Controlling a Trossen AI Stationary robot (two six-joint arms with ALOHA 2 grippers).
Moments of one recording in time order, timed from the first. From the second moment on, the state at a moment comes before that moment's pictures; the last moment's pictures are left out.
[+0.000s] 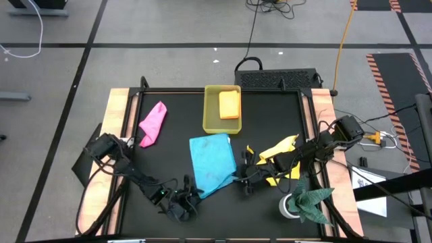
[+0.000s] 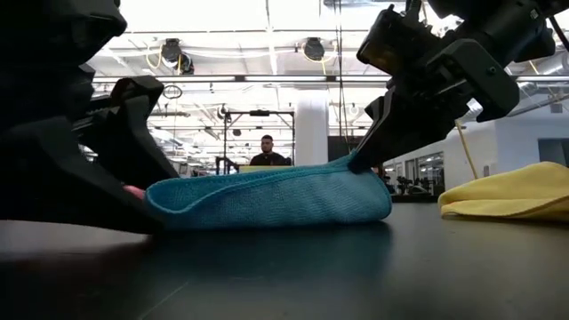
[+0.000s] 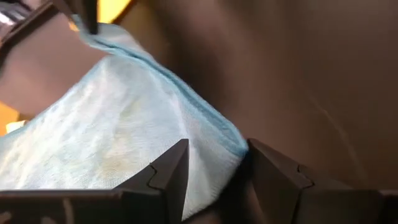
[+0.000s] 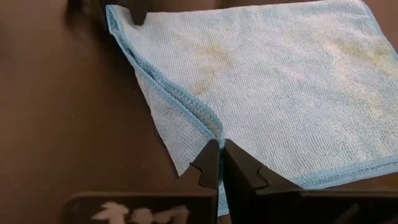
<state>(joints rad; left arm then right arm) -0.71 1.92 0.81 0.30 -0.68 -0.06 0.37 1.66 0.74 0.16 0.29 0.22</state>
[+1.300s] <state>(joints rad) -0.81 1.79 0.81 0.35 -0.48 -0.39 0.49 1.65 0.73 0.18 -0.13 0.09</state>
